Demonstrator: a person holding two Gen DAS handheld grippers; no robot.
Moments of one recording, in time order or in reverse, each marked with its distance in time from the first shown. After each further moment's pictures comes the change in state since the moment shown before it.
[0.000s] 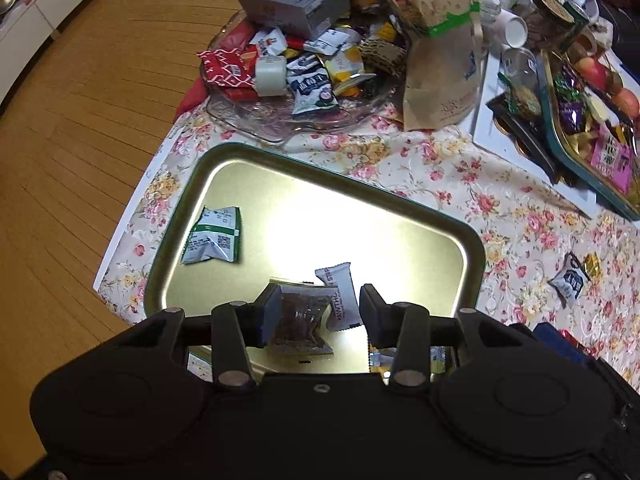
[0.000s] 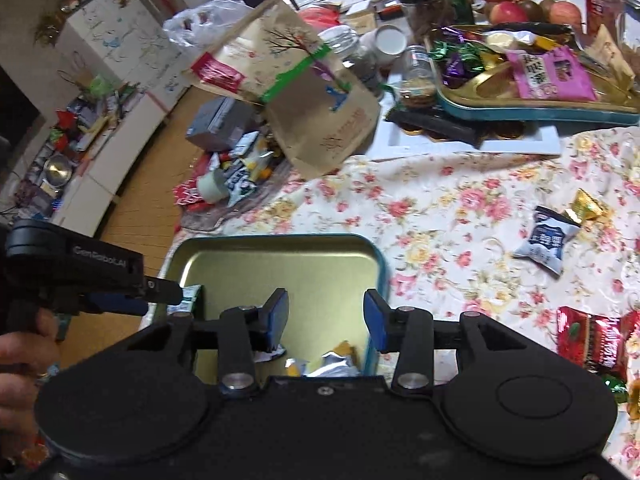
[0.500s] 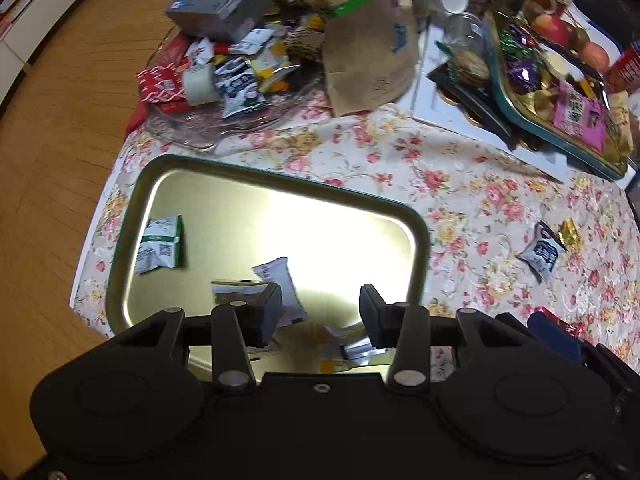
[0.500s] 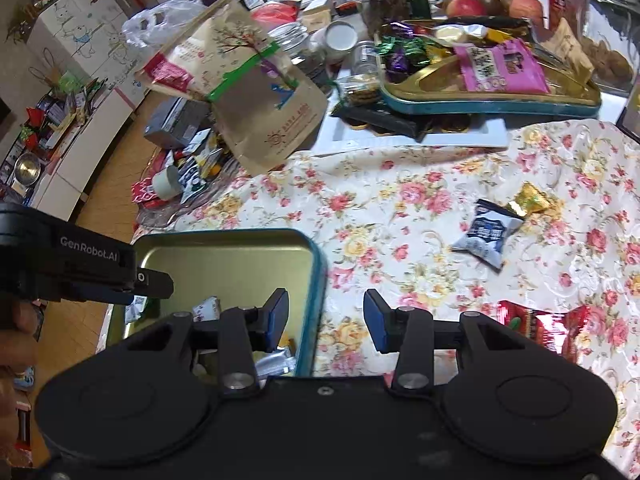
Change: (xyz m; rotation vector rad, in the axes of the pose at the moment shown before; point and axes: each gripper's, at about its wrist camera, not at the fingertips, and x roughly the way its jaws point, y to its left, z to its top) left arm 0.000 -0.064 -0.005 0.123 0.010 -0.008; right arm -0.011 -0.037 0.002 0.021 0.023 -0.097
